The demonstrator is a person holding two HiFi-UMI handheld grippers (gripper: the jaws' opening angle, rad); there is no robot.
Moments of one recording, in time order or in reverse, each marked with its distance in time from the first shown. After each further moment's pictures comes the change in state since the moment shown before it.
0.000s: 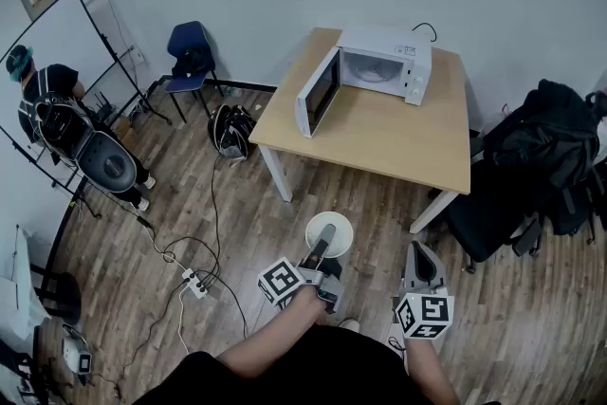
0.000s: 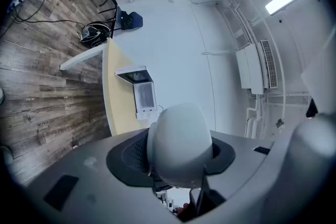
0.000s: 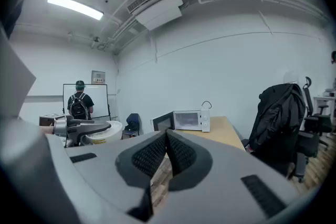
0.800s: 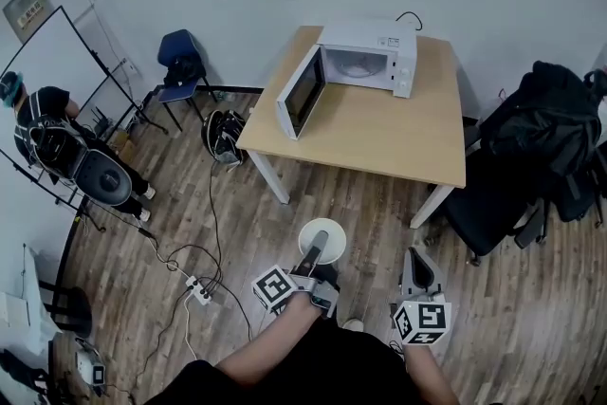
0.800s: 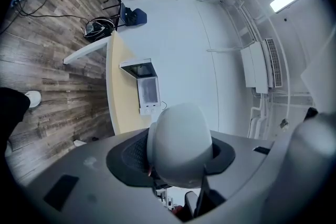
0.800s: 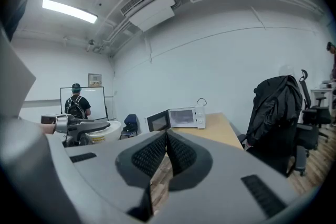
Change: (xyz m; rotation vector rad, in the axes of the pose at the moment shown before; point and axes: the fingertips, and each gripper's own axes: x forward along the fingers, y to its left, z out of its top) left arm 0.016 0.018 -0.028 -0.037 0.020 0.045; right arm -0.006 -0.039 -0.024 0.048 0.001 -0.012
